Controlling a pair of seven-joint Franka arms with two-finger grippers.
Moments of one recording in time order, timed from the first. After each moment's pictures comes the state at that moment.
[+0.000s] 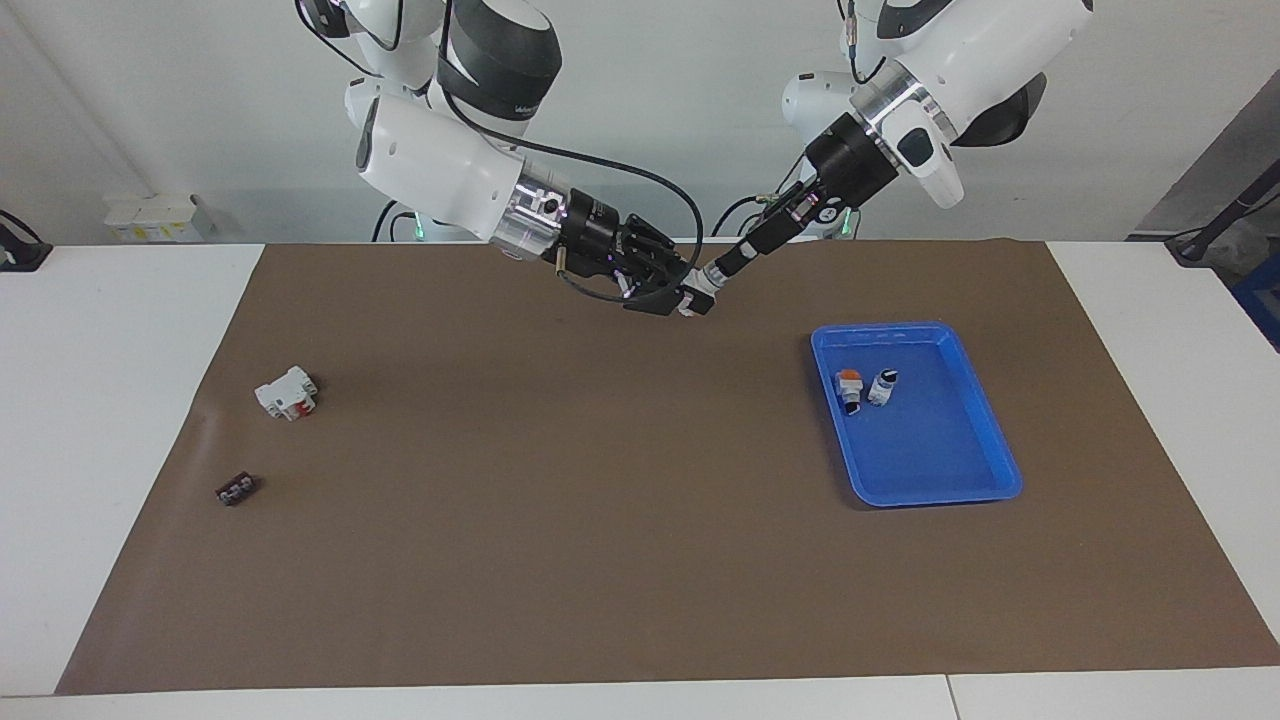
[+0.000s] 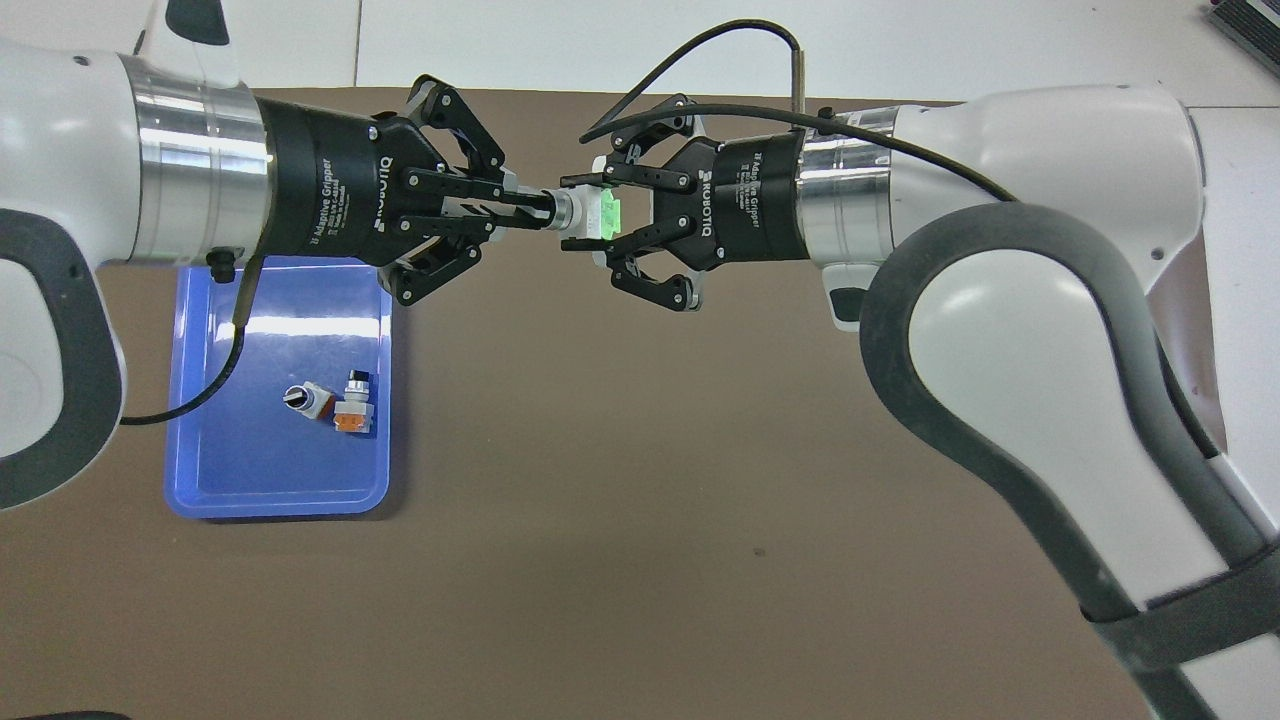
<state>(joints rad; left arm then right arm) -0.22 0.09 -0.16 -1.48 -0.70 1.98 -1.27 0.12 0.26 0.33 -1.49 0.97 2.18 1.47</state>
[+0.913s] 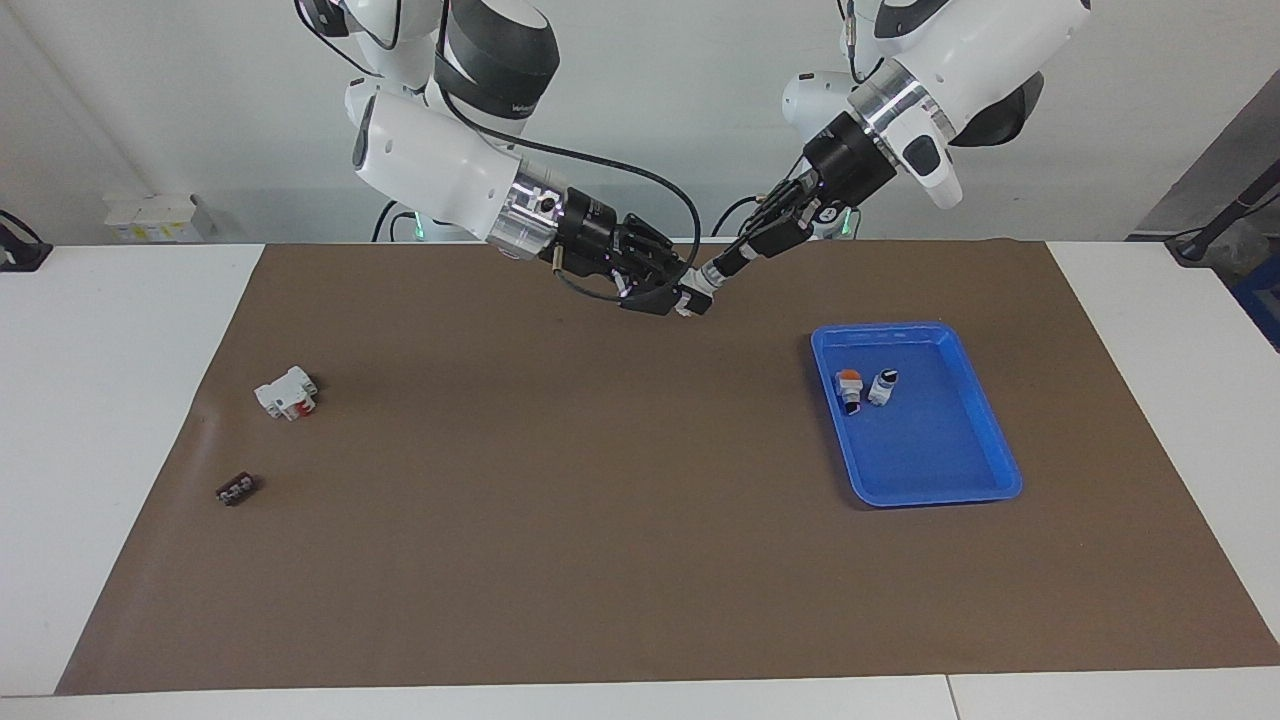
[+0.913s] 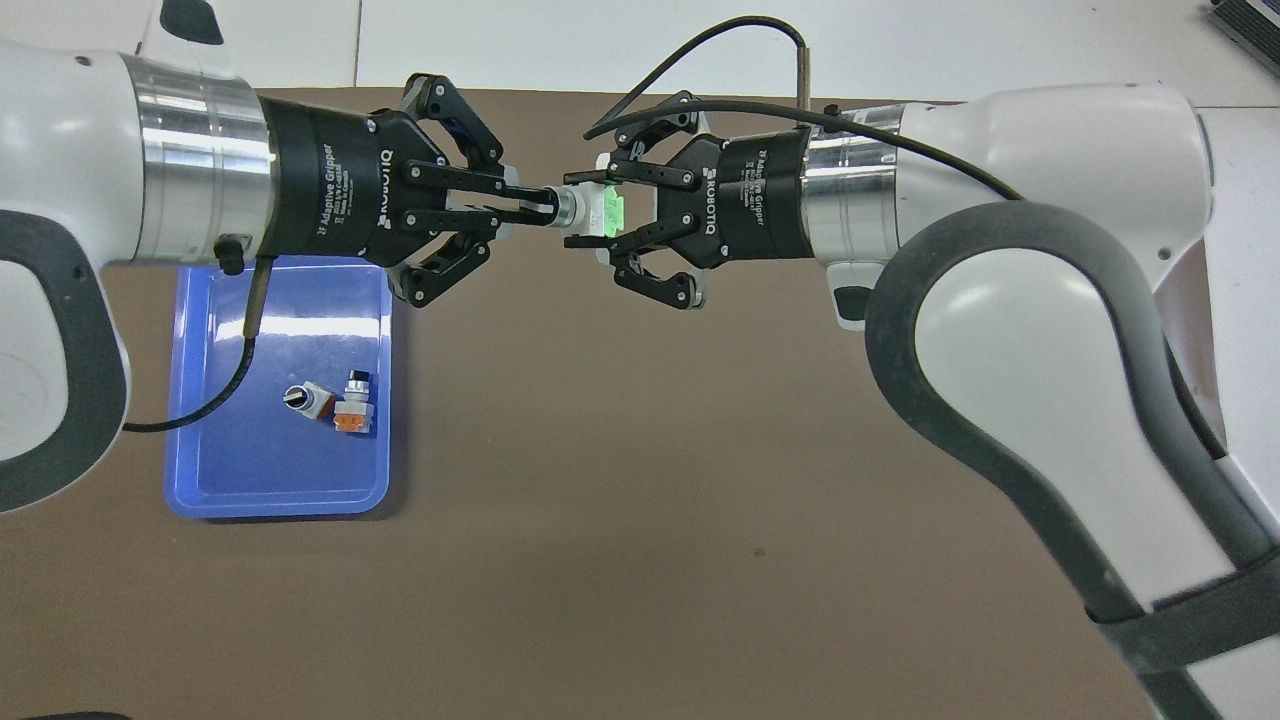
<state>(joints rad) -0.22 0.09 -0.16 -1.48 -0.70 1.98 -1.36 0.12 0.26 0.33 -1.49 0.97 2.18 1.47</state>
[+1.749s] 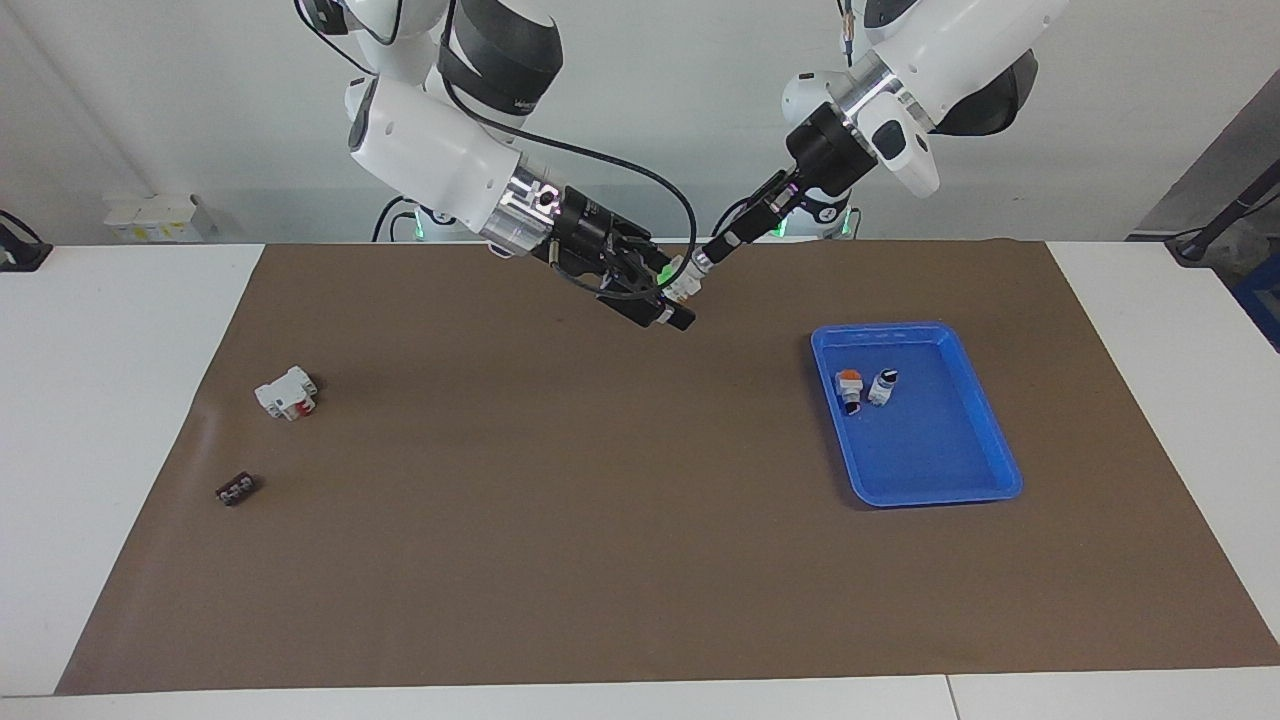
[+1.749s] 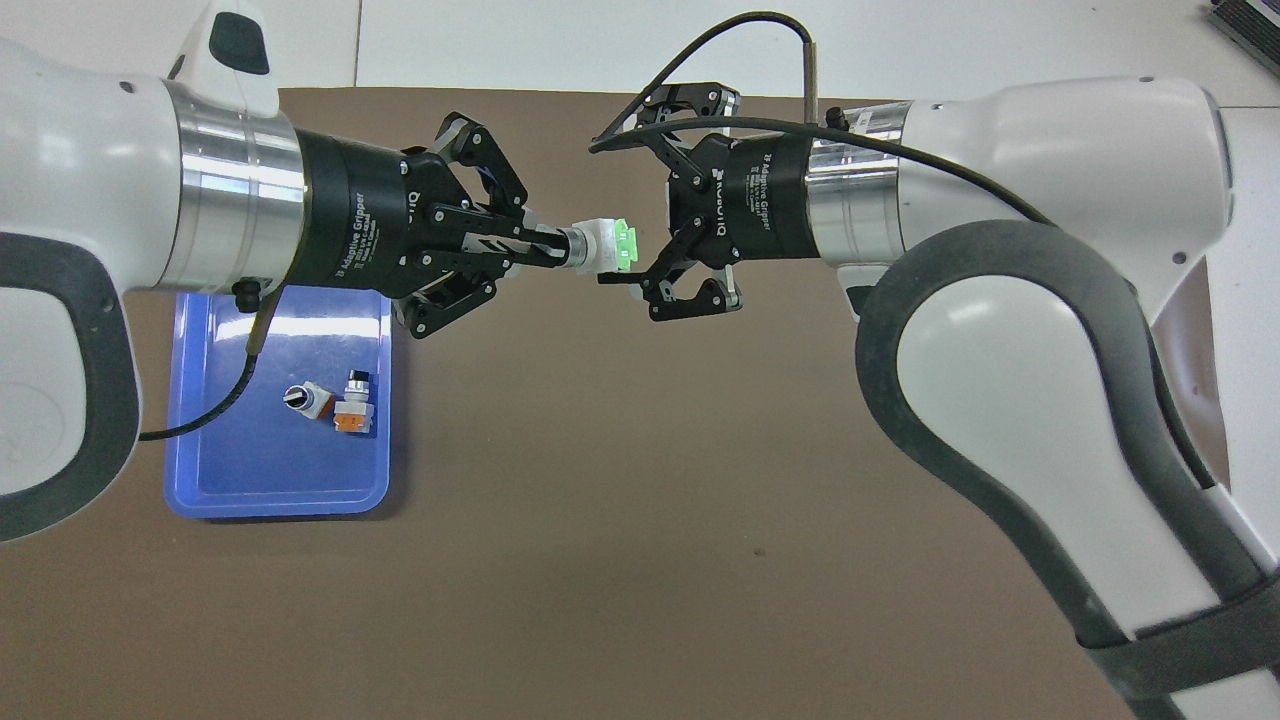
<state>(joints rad) -0.23 0.07 -0.16 -1.48 -0.63 1.90 -1.19 0.11 0.25 0.33 -1.49 0.85 2.18 1.45</state>
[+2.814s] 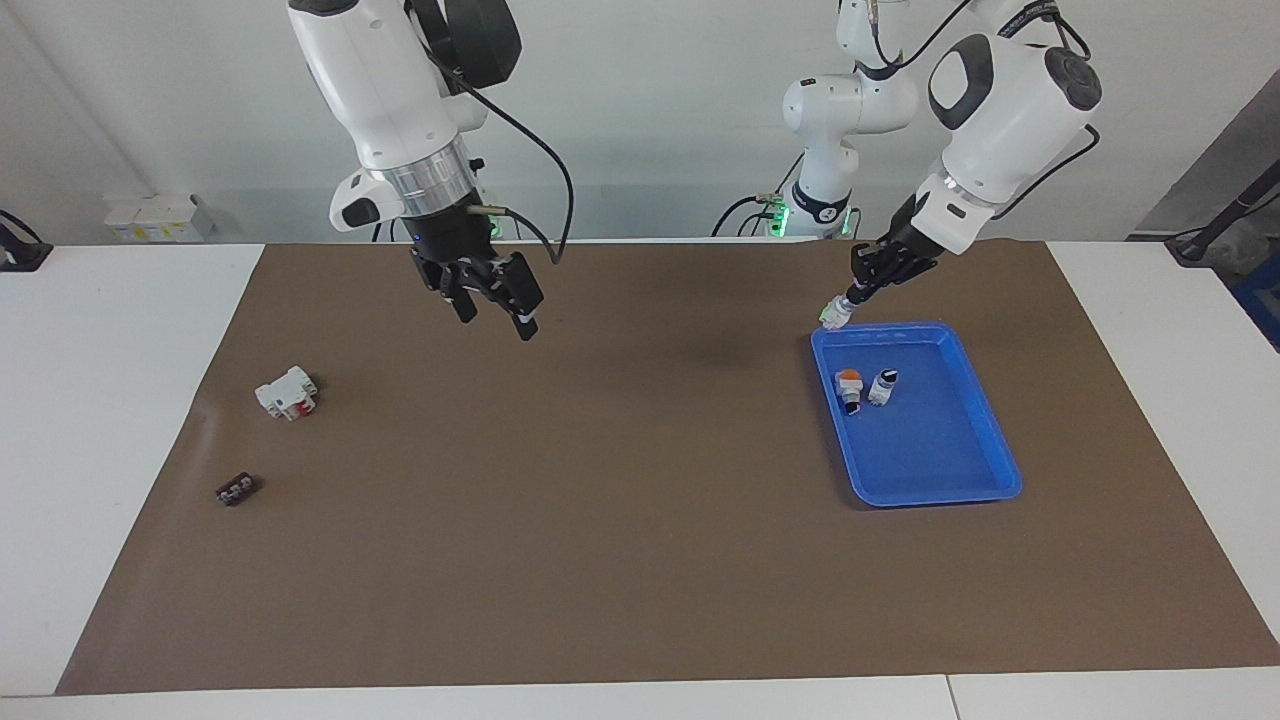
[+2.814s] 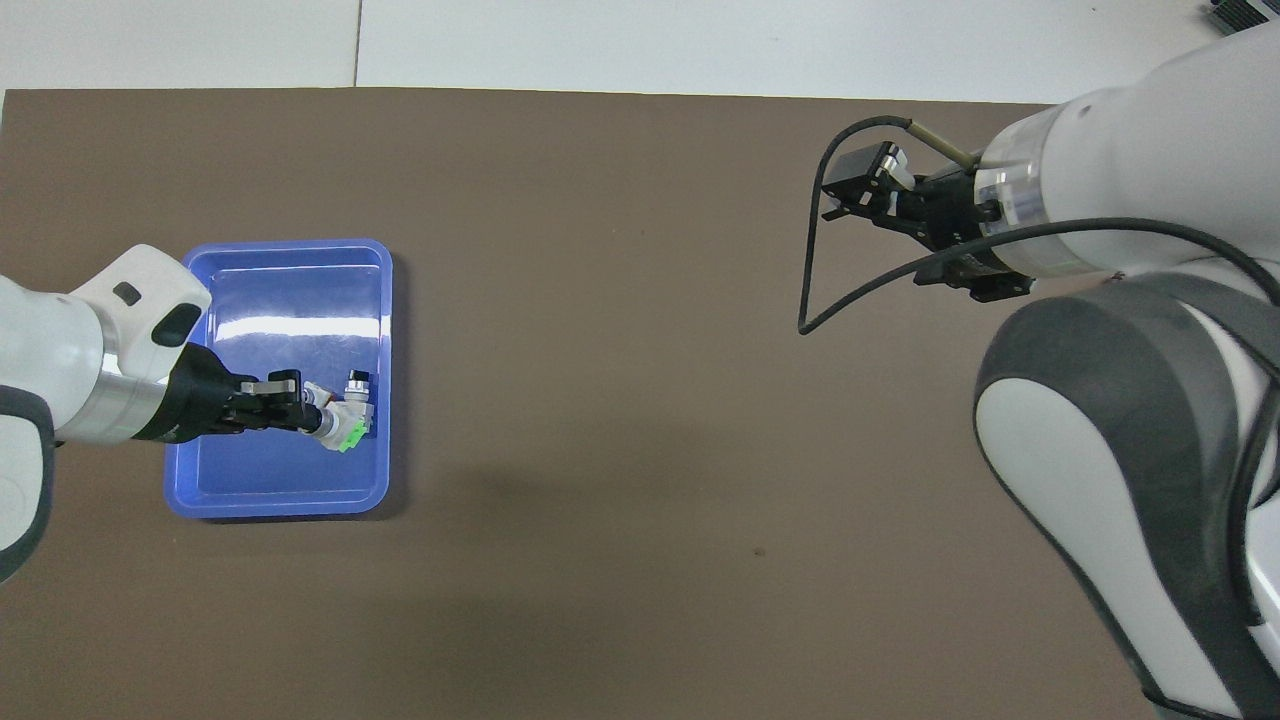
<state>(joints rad) 0.00 -0.18 -0.13 -2.07 -0.27 1.81 -0.11 -0.04 0.13 0.32 -1.49 0.08 1.81 0.77</state>
